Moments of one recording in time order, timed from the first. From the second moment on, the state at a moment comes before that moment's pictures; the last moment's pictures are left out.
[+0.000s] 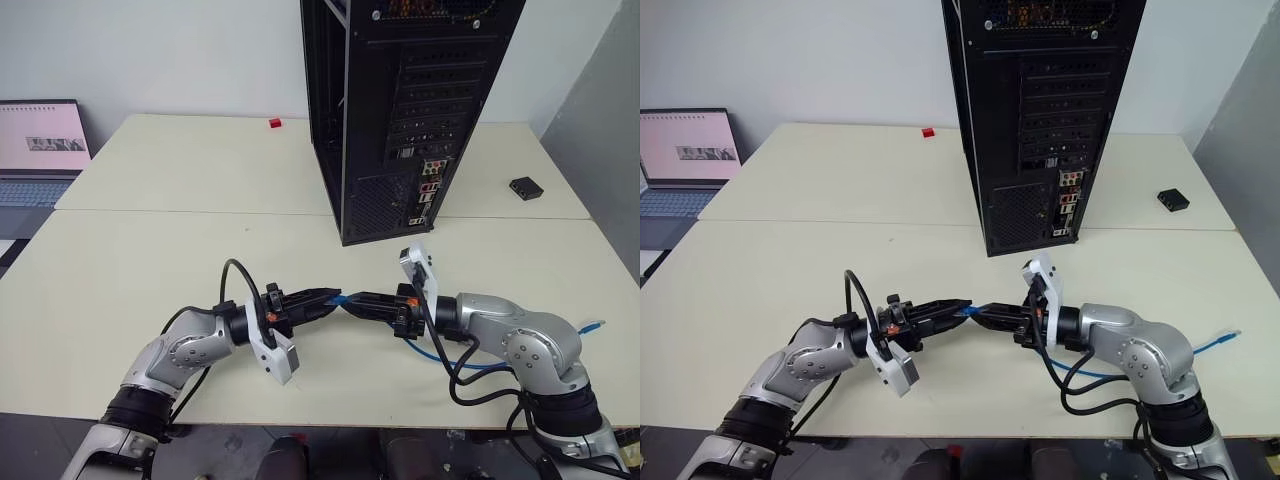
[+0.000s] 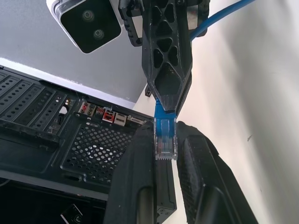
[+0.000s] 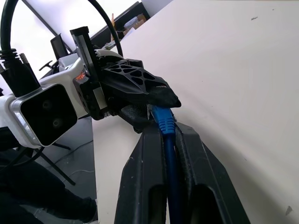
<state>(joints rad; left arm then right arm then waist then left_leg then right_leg) -0.29 0.61 -0.17 0.20 0.40 -1.08 -0.46 -0.36 -0.40 0.10 -0.40 0.78 1.01 0.69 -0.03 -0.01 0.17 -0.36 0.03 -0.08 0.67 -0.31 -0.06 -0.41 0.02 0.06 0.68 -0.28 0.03</state>
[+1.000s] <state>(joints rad) -0.27 0.59 -0.26 -0.13 -0.24 -0.21 -0.66 -0.31 -0.46 -0.04 -0.51 0.55 0.78 0.47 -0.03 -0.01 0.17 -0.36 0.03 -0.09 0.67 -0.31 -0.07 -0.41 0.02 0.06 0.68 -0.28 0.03</state>
